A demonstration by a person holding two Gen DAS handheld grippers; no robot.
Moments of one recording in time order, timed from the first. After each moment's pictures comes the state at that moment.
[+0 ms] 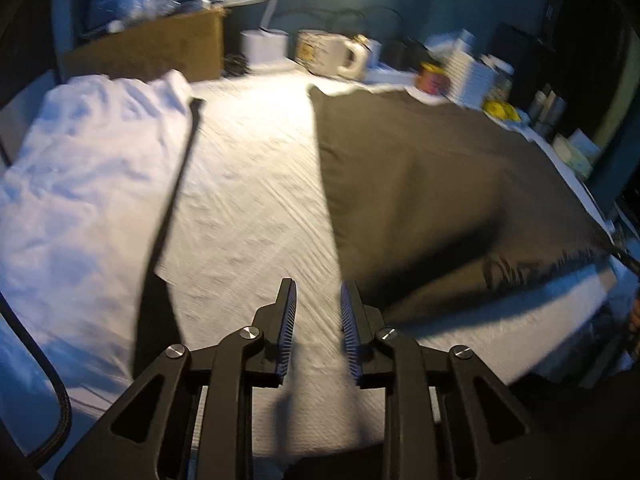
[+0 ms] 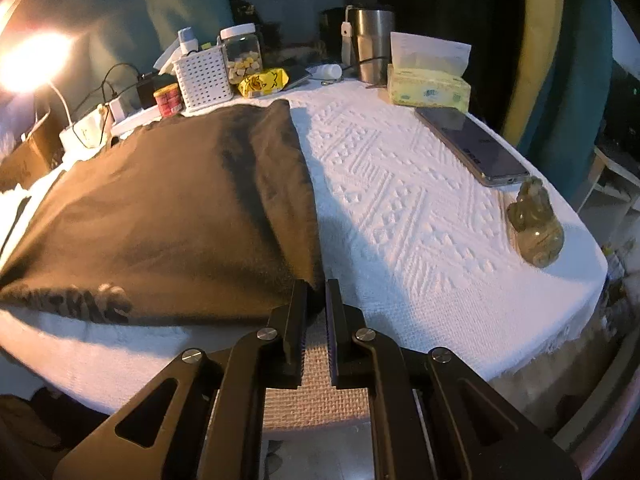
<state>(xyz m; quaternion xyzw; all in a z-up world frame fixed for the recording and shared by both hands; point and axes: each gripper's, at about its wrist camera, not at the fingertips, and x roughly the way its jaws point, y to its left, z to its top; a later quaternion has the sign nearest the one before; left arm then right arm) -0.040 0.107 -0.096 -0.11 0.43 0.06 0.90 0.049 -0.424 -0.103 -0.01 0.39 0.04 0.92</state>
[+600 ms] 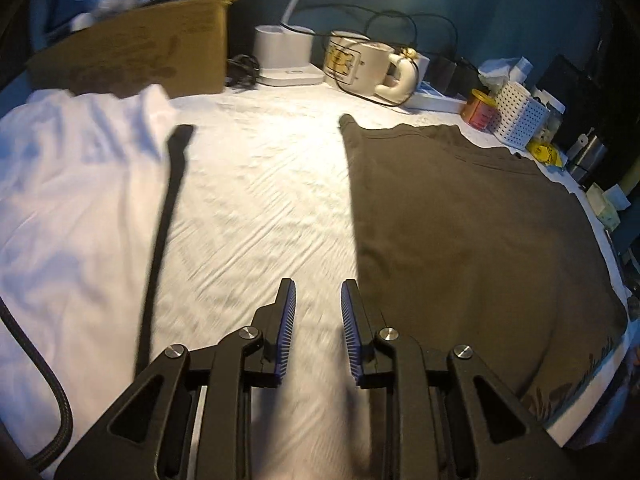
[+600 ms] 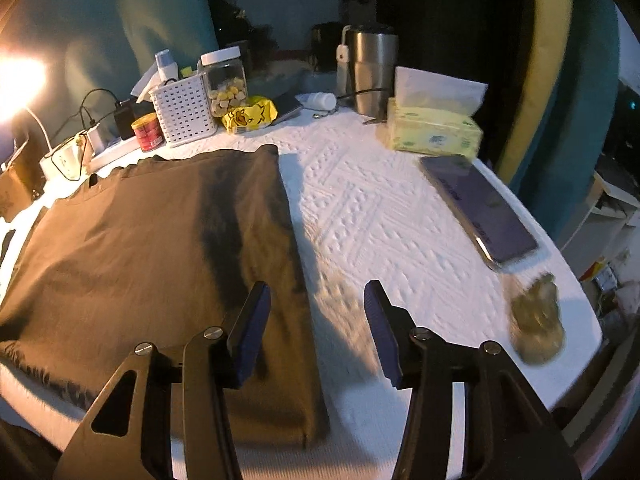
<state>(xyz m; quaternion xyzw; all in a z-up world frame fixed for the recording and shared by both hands) 0.074 0.143 -0.106 -0.14 0.45 0.07 0.88 0.124 -0.414 -0.074 -0.01 0.38 0.03 0.92</state>
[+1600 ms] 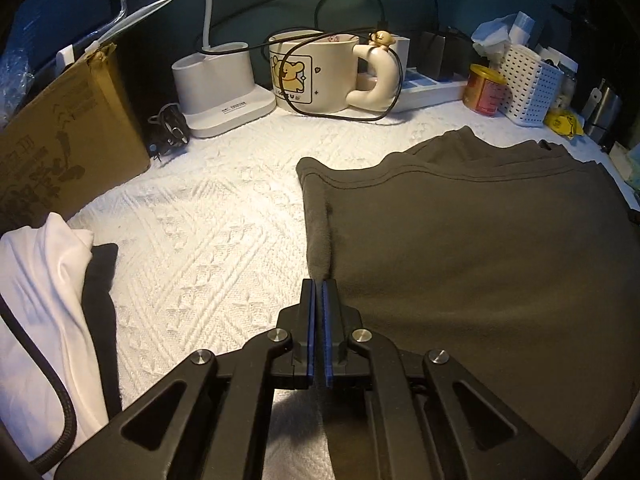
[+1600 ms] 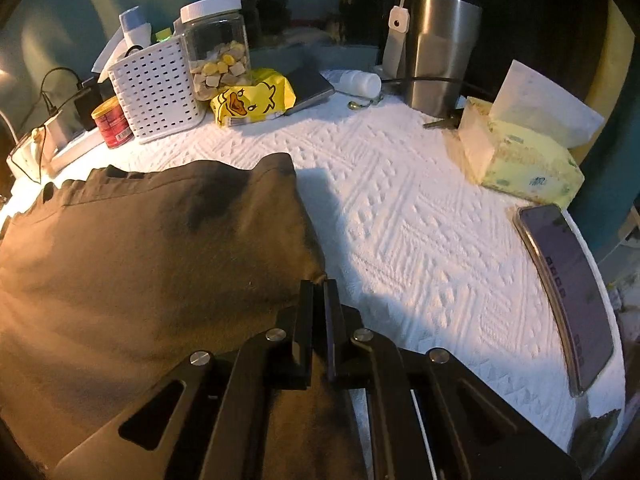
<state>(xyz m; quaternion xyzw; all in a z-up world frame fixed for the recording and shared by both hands) 0.171 0.129 -0.114 -0.02 0.46 0.06 0.89 0.255 -0.379 -0.105 -0.04 0.43 0.03 0.90</state>
